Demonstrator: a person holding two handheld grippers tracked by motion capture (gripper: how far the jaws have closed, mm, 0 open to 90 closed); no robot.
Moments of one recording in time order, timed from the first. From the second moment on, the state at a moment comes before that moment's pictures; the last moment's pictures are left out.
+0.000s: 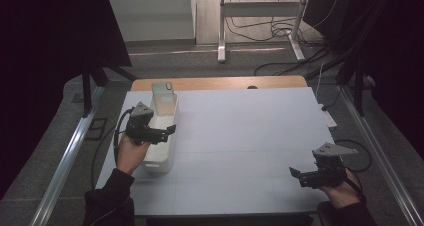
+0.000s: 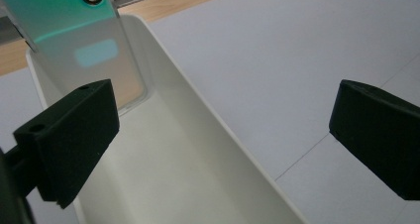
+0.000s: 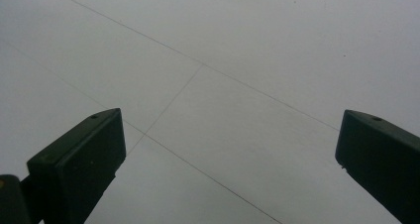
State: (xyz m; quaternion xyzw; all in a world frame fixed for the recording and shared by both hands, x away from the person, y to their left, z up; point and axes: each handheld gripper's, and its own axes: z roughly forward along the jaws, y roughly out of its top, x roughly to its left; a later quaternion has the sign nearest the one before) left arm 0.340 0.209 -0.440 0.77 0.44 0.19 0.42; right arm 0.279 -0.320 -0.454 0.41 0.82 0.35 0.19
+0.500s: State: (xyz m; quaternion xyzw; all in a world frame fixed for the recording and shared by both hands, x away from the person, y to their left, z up) left arm 0.320 0.211 -0.439 0.76 0.44 0.19 0.43; right arm 0.279 -0.320 -0.454 0.40 0.82 0.35 0.19
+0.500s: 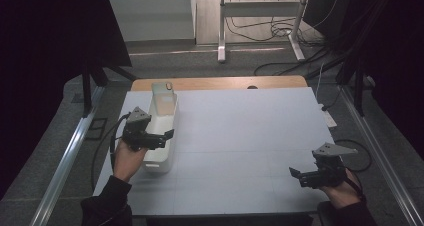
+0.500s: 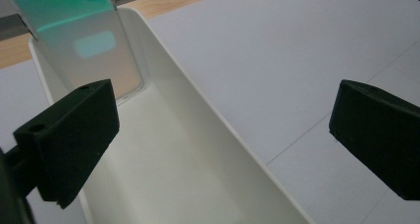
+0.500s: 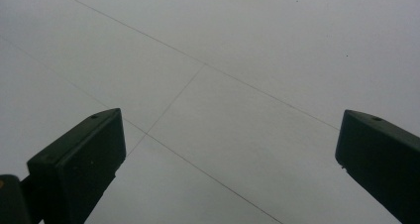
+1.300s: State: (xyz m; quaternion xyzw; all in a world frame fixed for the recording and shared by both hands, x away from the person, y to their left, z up) left arm 0.290 0.212 -0.439 0.76 0.44 0.20 0.43; right arm 0.280 -0.320 -0.454 0.40 0.82 0.36 0.18
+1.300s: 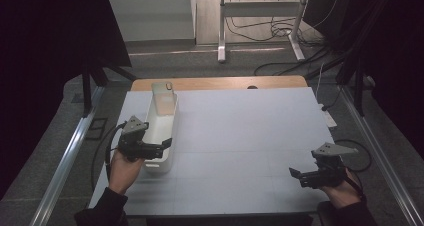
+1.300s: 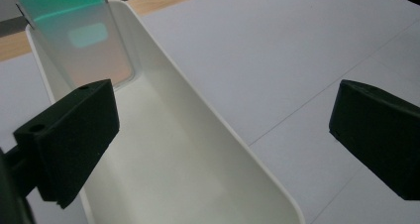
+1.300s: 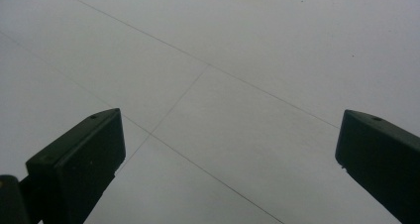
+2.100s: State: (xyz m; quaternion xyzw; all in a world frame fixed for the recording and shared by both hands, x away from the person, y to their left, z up) left arm 0.267 0.223 -0.439 0.76 0.44 0.20 0.44; right arm 0.279 -0.319 -0.455 0.40 0.82 0.36 0.19
